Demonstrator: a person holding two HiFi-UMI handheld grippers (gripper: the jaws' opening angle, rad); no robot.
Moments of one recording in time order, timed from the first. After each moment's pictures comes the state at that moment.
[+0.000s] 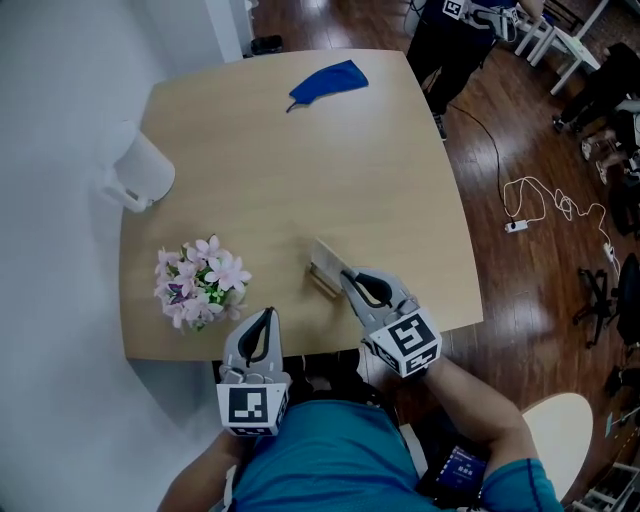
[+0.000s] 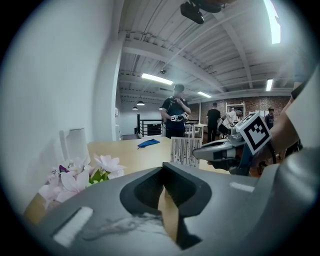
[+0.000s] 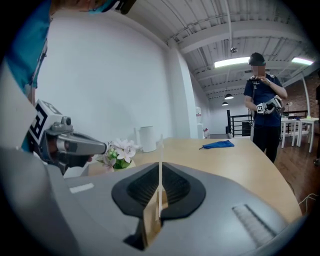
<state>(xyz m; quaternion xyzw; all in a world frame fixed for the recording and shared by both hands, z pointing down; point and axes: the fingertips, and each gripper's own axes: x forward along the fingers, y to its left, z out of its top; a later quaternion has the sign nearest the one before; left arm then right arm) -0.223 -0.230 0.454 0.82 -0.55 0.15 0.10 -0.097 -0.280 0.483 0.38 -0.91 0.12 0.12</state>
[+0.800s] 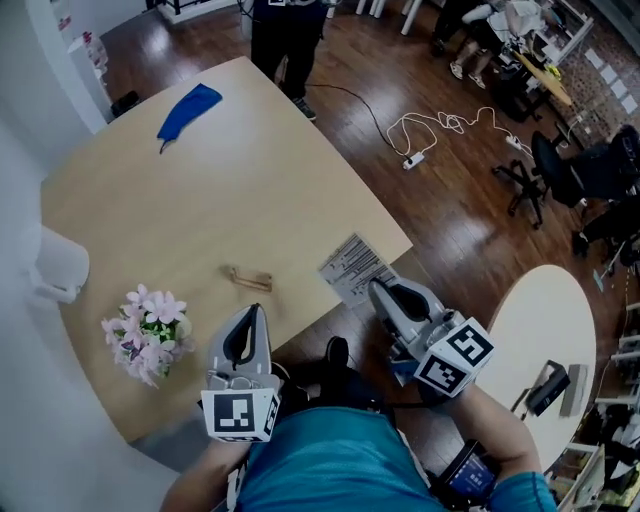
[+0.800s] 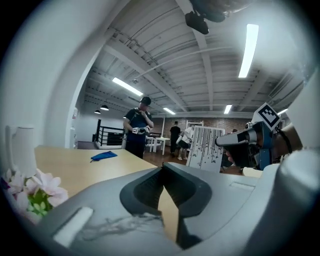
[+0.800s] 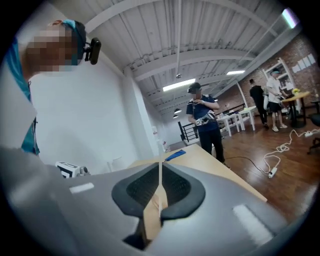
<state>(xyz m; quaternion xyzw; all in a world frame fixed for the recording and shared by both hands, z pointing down) -0.137 -0.210 0.403 0.93 -0.34 0.06 0.10 0.029 -0.144 0.366 0.61 -0.76 0.20 -0.03</state>
